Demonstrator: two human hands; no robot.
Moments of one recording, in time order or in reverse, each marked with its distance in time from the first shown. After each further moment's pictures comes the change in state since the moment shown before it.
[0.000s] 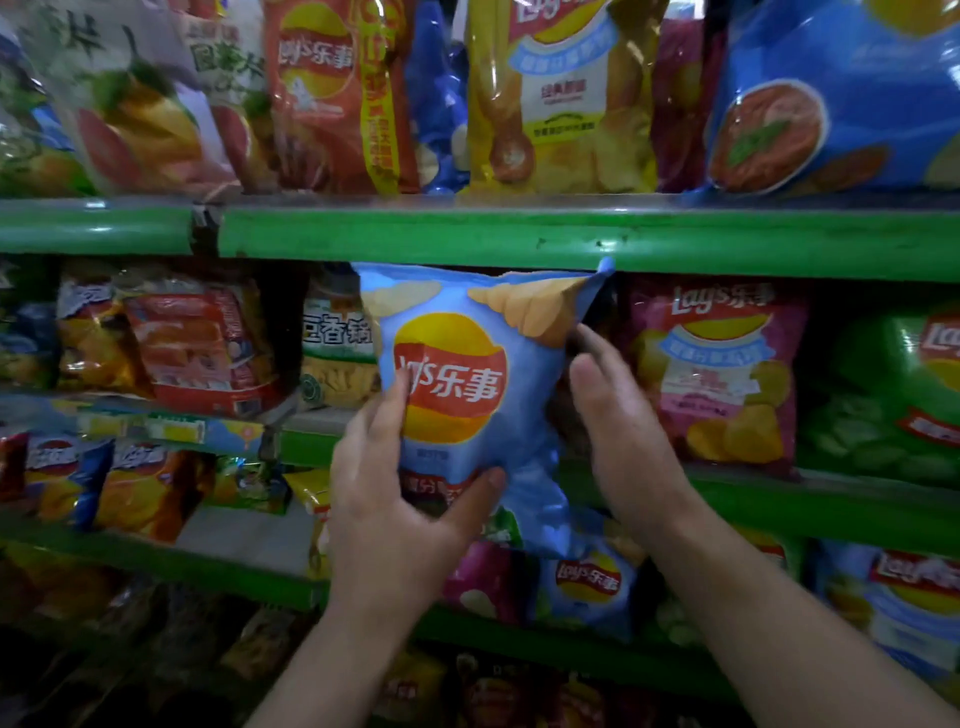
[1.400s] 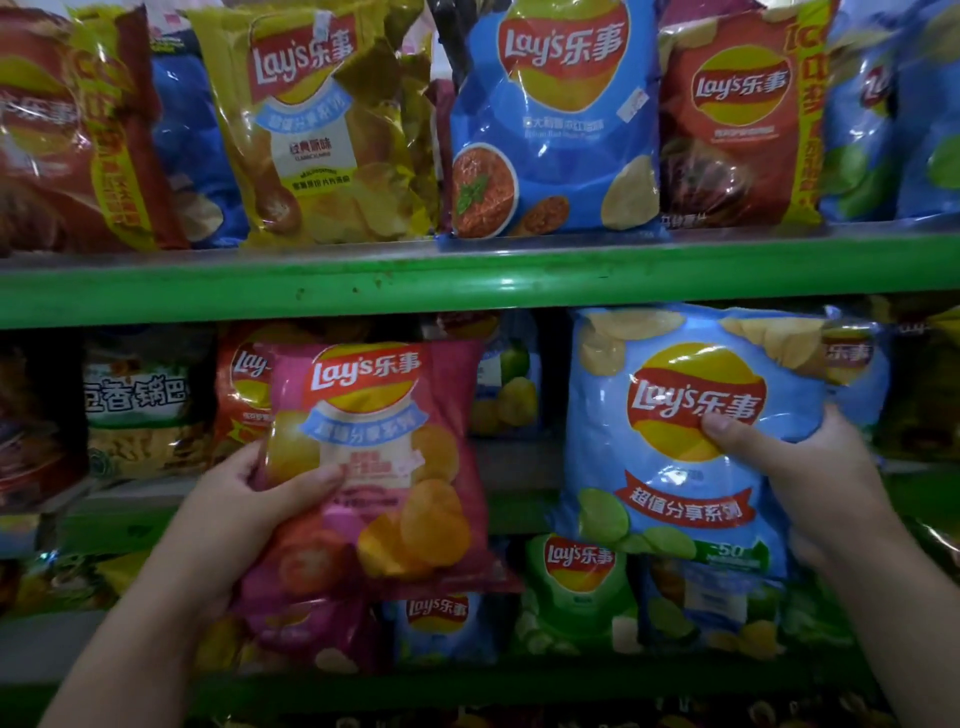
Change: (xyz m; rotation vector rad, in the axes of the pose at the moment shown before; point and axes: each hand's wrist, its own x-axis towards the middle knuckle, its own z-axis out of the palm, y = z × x) left_hand 0.044 0.035 0.046 -0.537 -0.481 -0.568; right_hand -0.091 -0.056 -0.254 -0.009 0.572 0.060
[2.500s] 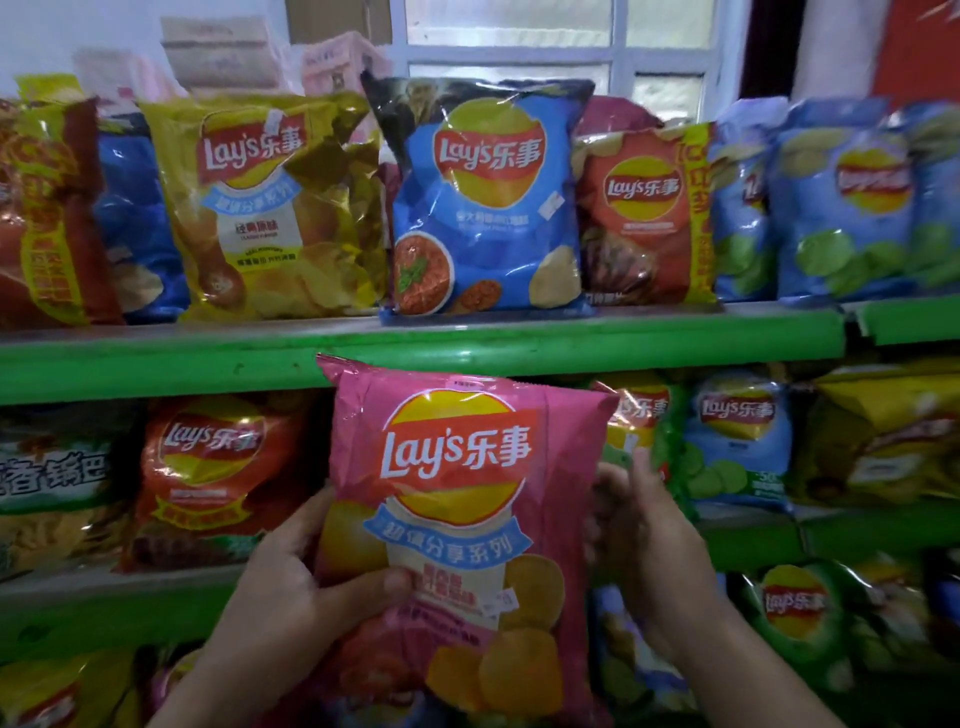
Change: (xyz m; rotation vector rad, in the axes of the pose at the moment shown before) left_hand -0.021 0.022 0.081 -0.021 -0.227 0.426; right_hand -0.026 0.003 0.050 0.028 -0.255 0.105
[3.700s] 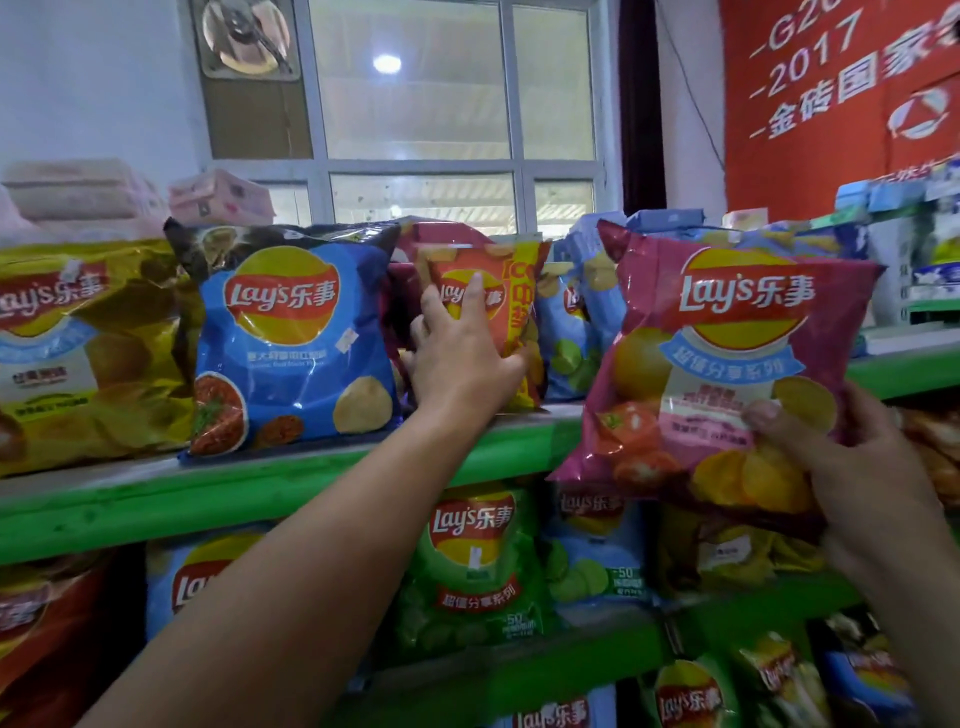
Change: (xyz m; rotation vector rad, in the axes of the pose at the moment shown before) left_hand 0.240 0.119 0.262 0.874 0.242 0.323; right_hand 0.011 -0.159 -0.239 -0.112 0.573 -0.502
